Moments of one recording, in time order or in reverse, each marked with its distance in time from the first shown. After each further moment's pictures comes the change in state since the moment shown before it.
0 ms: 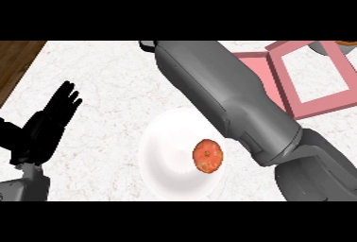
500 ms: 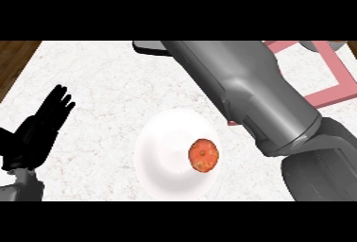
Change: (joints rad) left arm 0.032 0.010 0.028 -0.006 0.006 -0.002 -0.014; right arm -0.155 -0.031 -0.044 0.160 0.107 -0.060 0.051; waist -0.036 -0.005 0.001
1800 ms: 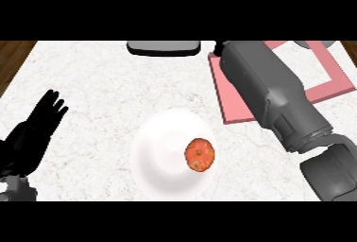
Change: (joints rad) left arm 0.042 0.003 0.033 -0.020 0.009 -0.015 -0.008; right arm 0.301 -0.085 -0.168 0.104 0.001 -0.223 -0.162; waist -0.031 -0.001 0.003
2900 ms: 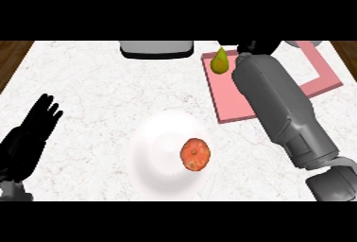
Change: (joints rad) left arm 0.032 -0.004 0.020 -0.019 -0.004 0.007 0.007; right arm 0.241 -0.024 -0.166 -0.324 -0.030 -0.534 -0.095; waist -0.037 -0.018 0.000
